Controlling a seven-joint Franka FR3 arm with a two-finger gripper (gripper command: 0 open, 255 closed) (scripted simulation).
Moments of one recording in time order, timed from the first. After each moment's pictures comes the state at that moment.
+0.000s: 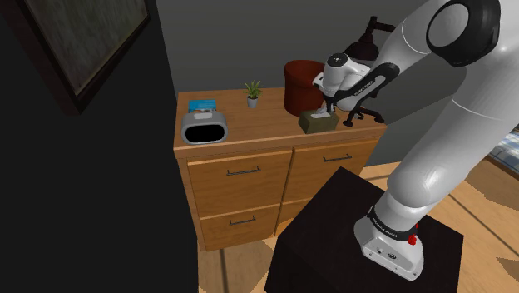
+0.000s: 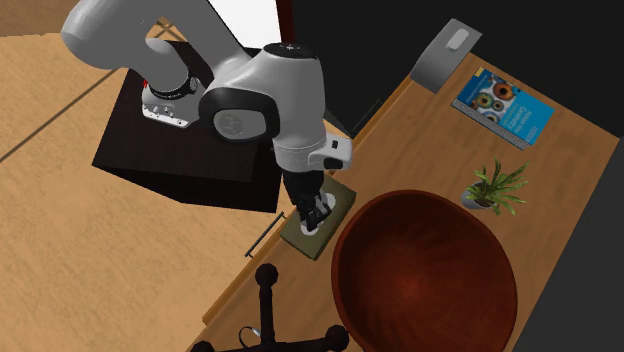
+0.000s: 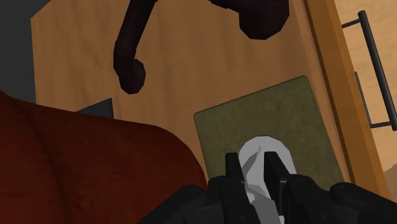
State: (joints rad) arm -0.29 0.03 -0.36 -2.39 -0.96 2.71 -0.56
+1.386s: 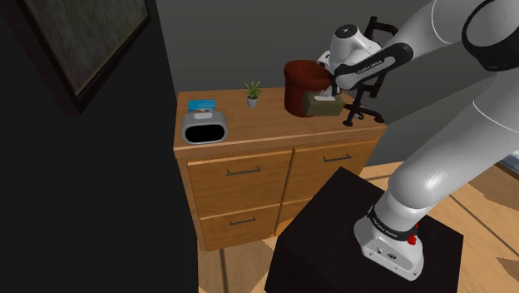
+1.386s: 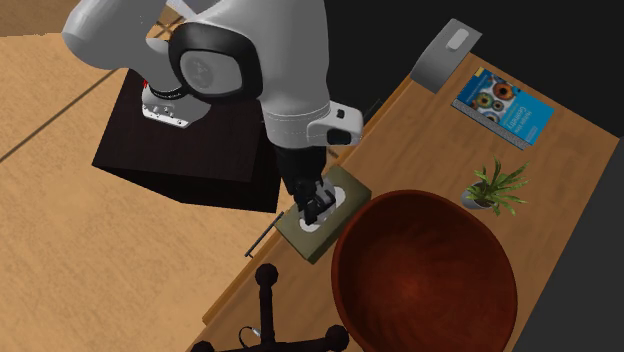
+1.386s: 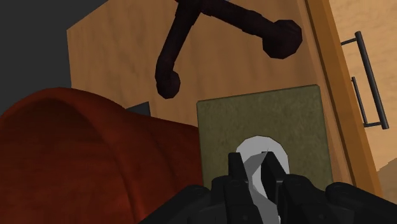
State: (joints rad) arm -0.26 -0.15 -0.34 -2.34 -0.78 2.51 -0.79
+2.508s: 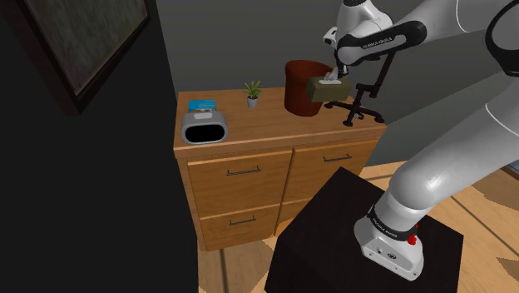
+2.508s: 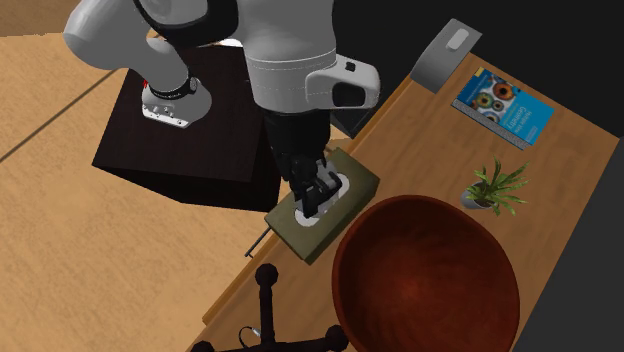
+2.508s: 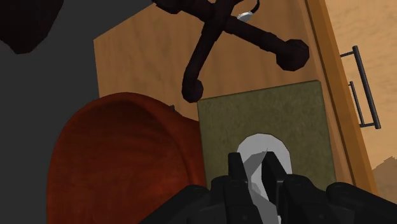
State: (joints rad) arm -0.23 -0.24 -0.32 -2.22 -0.67 2.30 -0.93
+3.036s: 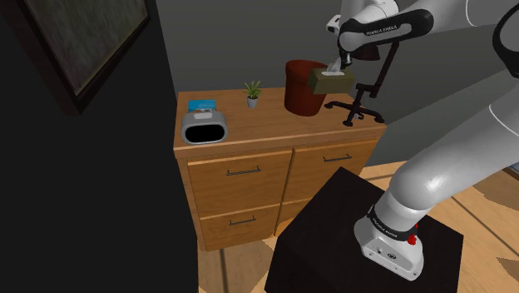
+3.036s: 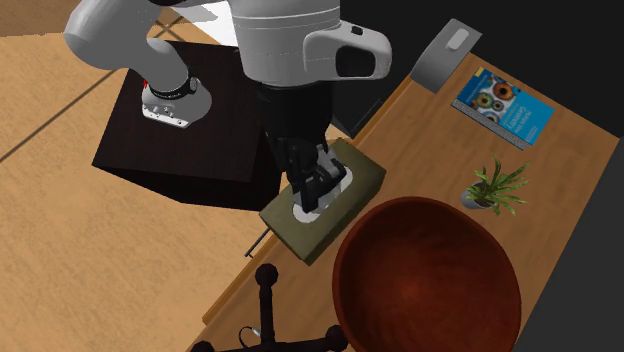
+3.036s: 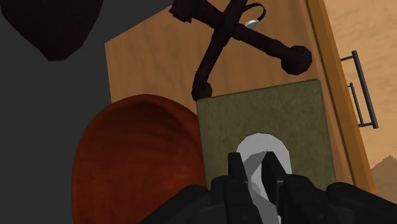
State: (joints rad) arm -0.22 -0.27 -0.31 -2.15 -0.63 2.21 -0.98
